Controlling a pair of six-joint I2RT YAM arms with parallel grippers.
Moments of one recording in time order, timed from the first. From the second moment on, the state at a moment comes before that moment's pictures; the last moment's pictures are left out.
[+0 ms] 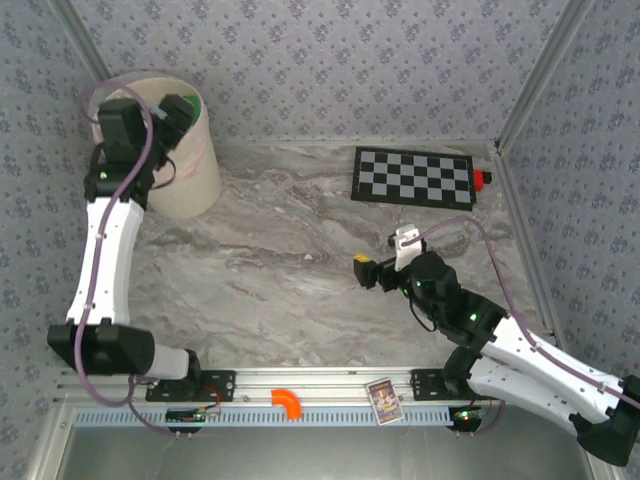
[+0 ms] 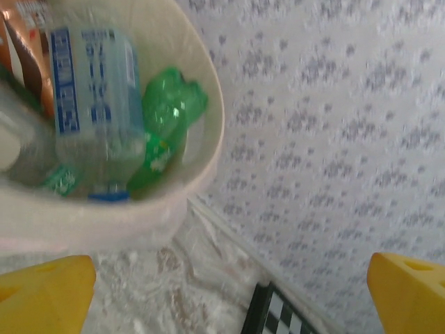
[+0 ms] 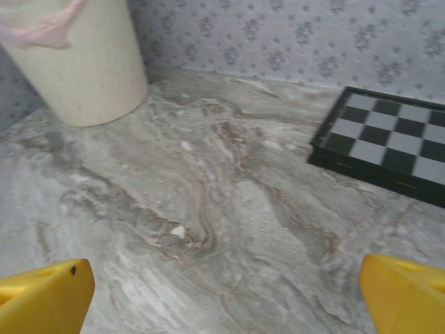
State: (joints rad) left arm -0.04 1.36 1.59 -0.58 0.01 -0.87; right arm 0.87 0.71 0.63 -0.26 0.36 0.24
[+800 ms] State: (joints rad) left arm -0.31 1.11 0.71 -0.21 -0.45 -0.29; right arm 0.39 0.82 0.49 -0.12 0.44 0.21
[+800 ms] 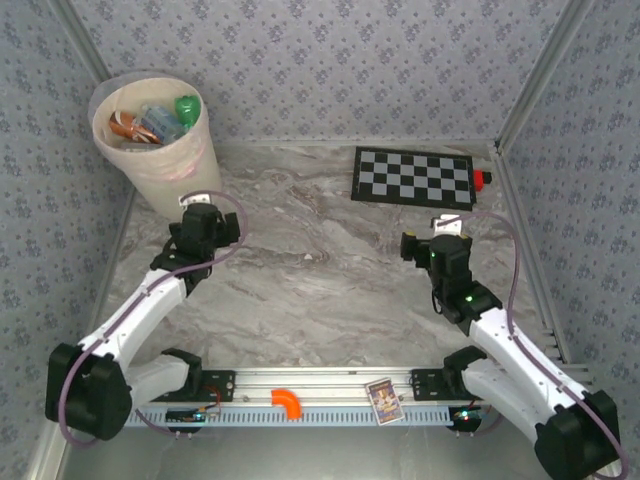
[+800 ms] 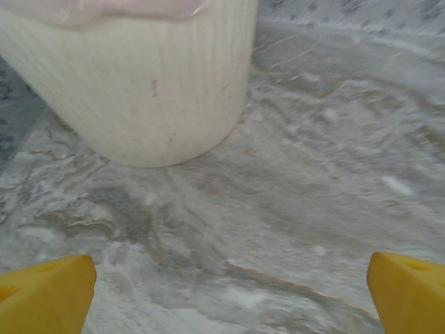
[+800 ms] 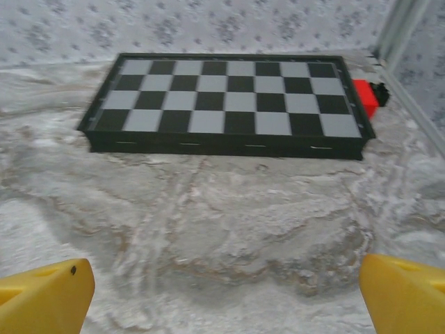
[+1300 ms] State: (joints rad) left arm -0.04 1.43 0.56 0.27 -0.33 -0.13; right arm 0.19 1.37 0.46 0.31 0.51 0.03
